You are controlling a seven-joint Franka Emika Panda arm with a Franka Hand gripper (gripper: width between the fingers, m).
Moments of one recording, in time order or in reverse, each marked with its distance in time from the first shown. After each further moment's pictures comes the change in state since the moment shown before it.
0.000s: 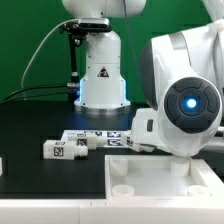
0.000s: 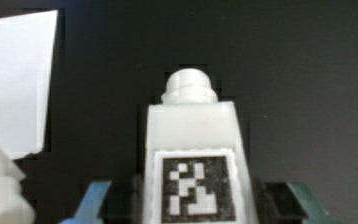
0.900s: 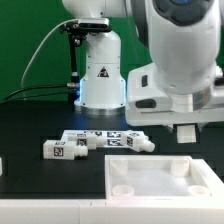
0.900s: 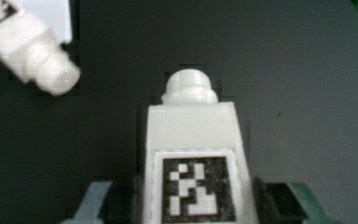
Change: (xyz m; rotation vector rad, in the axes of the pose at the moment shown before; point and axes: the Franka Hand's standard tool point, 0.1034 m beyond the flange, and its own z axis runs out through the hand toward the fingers) arm -0.016 0.004 -0.107 0.054 0.361 -0.192
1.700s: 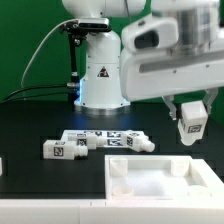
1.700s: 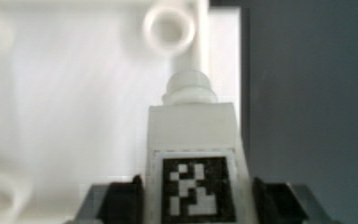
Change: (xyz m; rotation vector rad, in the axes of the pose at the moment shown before) arm 0.052 -0.012 -0.109 -0.136 0.606 -0.263
